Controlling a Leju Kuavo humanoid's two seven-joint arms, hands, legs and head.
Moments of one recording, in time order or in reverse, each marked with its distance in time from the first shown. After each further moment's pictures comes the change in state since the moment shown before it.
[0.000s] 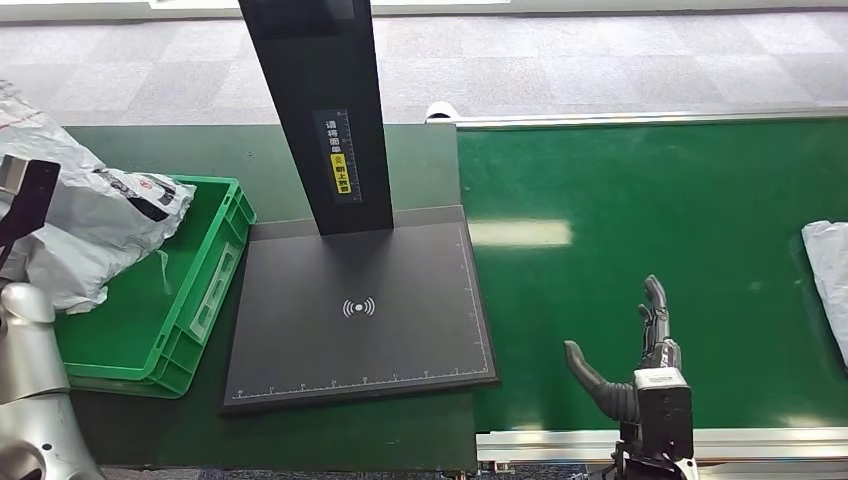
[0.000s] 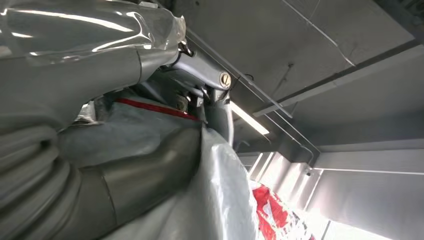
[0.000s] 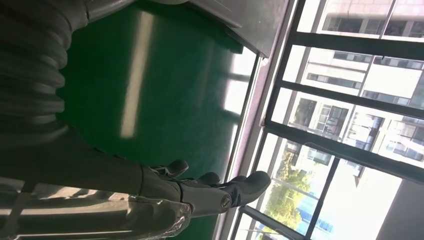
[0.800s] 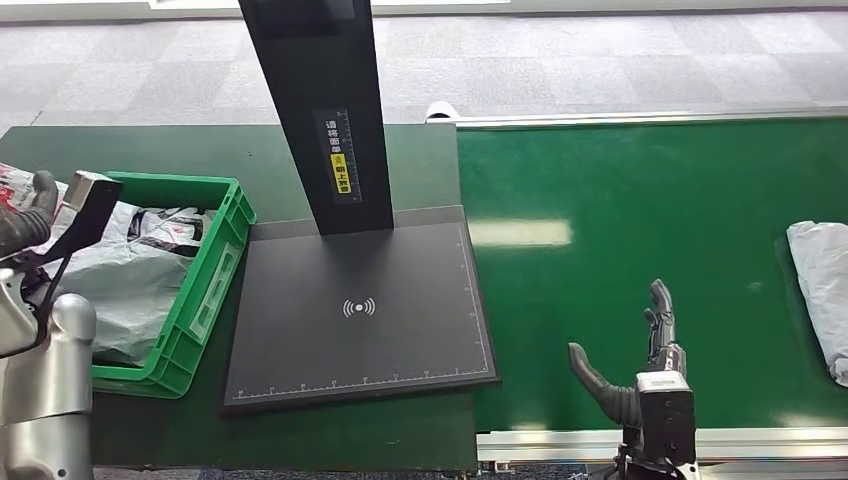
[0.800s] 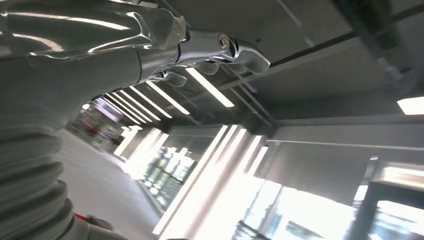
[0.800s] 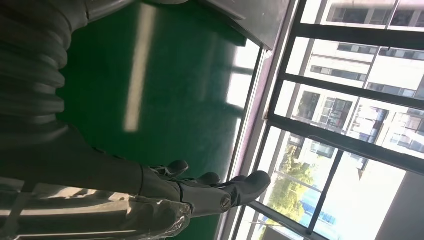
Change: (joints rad) left arm 0.068 -0.009 -0.165 -0.024 0.186 0.001 -0.081; right arm 0.012 -0.004 0.000 -0.005 -0.003 -0.029 0.000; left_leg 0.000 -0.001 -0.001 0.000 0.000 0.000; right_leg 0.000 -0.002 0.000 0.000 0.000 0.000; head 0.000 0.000
